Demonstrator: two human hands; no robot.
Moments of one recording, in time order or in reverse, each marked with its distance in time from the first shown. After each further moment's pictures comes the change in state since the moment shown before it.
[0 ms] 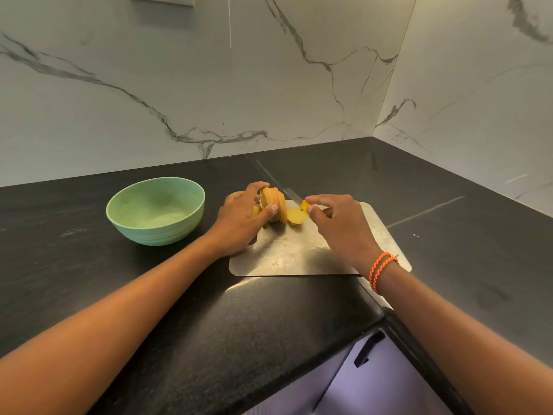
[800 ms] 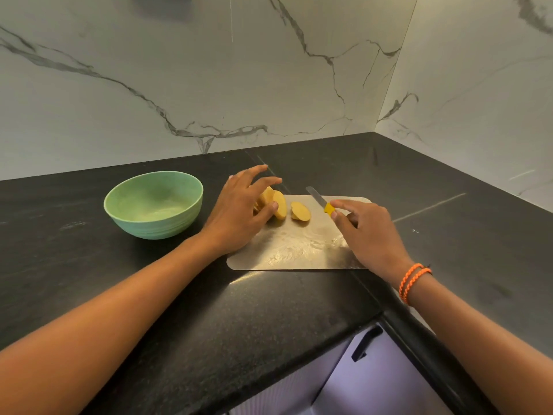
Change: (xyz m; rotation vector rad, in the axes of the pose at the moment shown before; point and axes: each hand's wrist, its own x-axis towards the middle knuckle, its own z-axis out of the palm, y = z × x) left_hand -0.006 0.011 -0.004 0.200 0.103 0.248; right_hand -0.019 0.036 -0.028 -0.106 0.002 -0.020
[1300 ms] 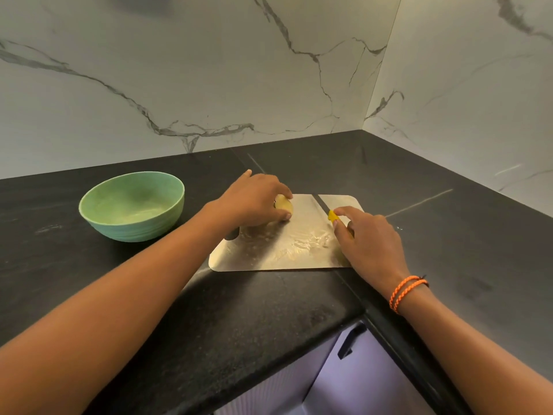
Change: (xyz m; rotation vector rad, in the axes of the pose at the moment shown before) left_hand 0.059 0.042 0.009 0.328 -0.362 0.026; right_hand -0.016 0.019 -0.009 -0.271 0.027 0.048
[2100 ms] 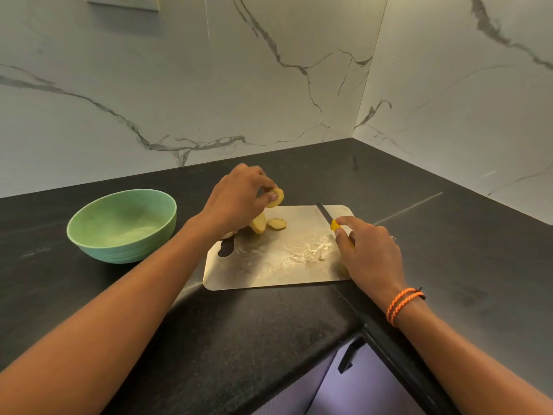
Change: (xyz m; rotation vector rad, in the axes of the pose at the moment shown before) left_hand 0.003 -0.013 -0.009 -0.212 0.305 -0.047; right_hand 0.002 0.006 0.003 0.019 0.081 0.073
